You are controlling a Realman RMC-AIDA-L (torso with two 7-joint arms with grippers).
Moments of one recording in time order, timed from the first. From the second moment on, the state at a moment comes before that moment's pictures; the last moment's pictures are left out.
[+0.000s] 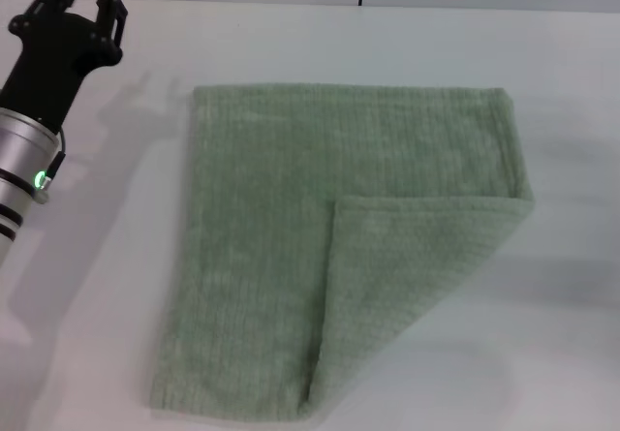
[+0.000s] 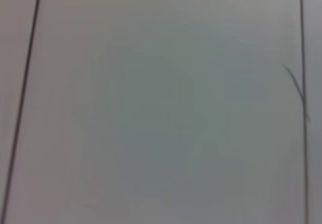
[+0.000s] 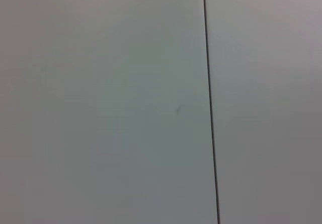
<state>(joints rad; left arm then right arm) -0.39 -2.07 -1.31 -0.33 2.89 1.17 -0.28 0.31 2.08 -1.55 -0.30 0.35 -1.40 0.07</state>
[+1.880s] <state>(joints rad) -0.65 -2.07 -1.11 -0.33 2.89 0.37 -0.41 0.32 2.08 -1.55 -0.30 0.34 -1.39 0.07</state>
